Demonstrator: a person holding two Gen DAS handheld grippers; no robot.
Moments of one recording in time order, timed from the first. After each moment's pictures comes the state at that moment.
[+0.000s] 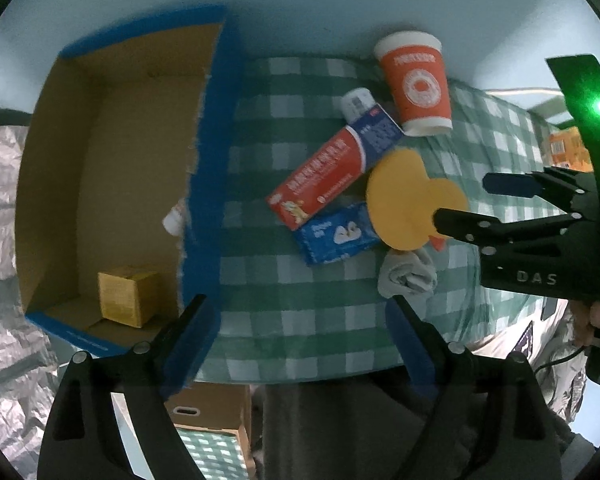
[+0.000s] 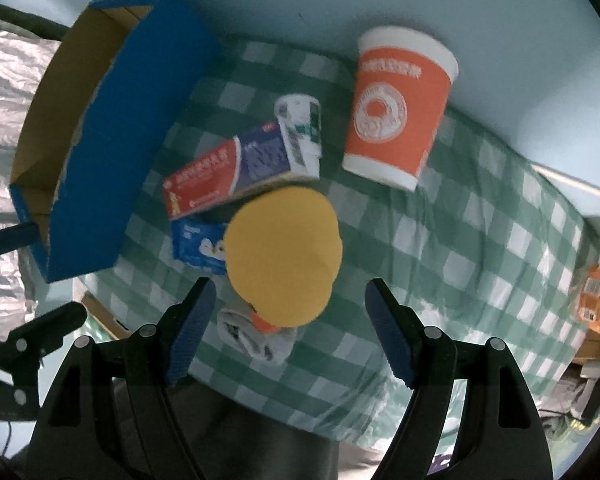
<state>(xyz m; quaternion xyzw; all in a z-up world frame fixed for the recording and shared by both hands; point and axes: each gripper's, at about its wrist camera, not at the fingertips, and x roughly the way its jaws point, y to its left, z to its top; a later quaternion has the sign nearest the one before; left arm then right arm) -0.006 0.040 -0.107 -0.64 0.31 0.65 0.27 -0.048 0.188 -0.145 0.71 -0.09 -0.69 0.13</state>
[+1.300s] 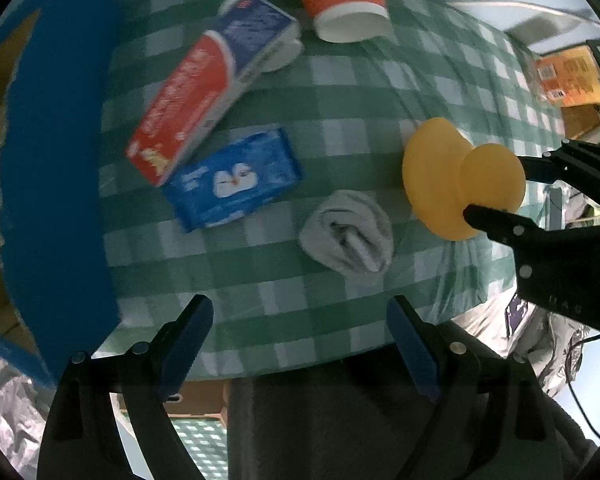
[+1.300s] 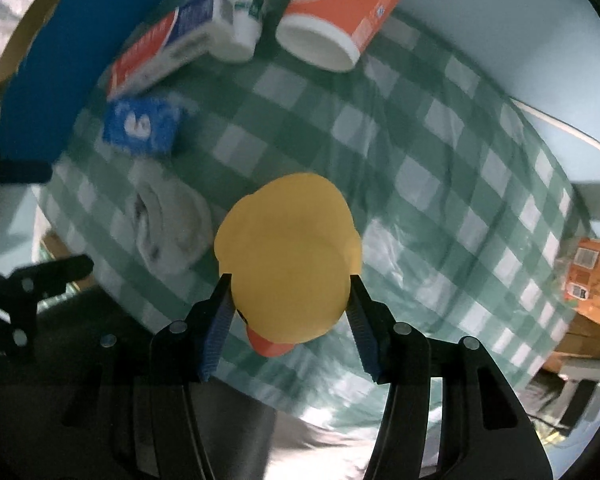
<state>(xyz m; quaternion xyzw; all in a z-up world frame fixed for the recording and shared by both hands) 0.054 0.088 -0.185 -0.71 0.26 0.61 0.25 0.016 0.239 -0.185 0.73 0.06 -0.65 0.20</state>
